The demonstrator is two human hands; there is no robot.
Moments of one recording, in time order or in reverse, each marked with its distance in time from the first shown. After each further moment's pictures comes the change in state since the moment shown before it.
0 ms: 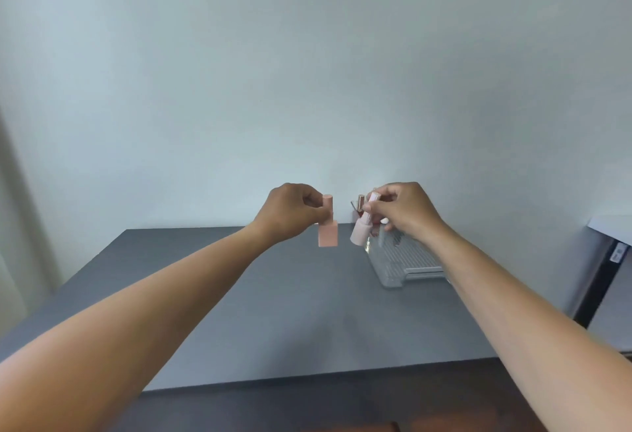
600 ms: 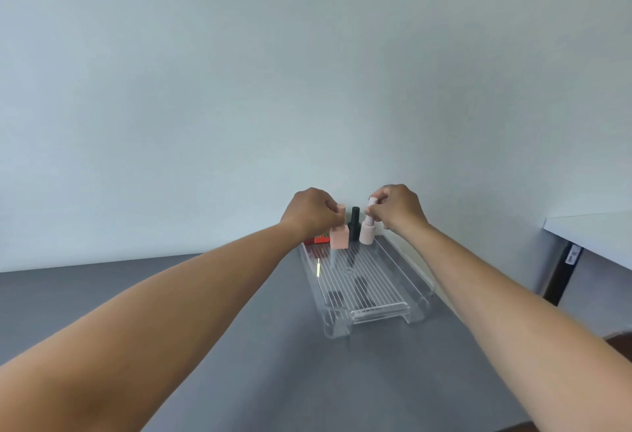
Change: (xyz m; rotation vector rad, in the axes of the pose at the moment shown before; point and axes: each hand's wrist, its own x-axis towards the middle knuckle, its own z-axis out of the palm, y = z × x) left_hand 0.149 0.028 0.149 0.086 -0.145 -0.006; right_hand 0.134 0.113 -0.074 -0.285 0.192 0.113
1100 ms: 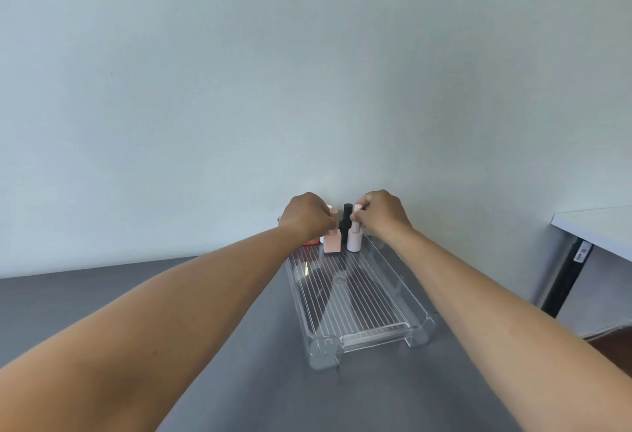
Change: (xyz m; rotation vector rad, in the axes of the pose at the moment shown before) left_hand 0.055 -0.022 0.047 -0.011 -0.062 -0.132; right_hand 0.048 0.039 0.043 -0.120 -0.056 0.008
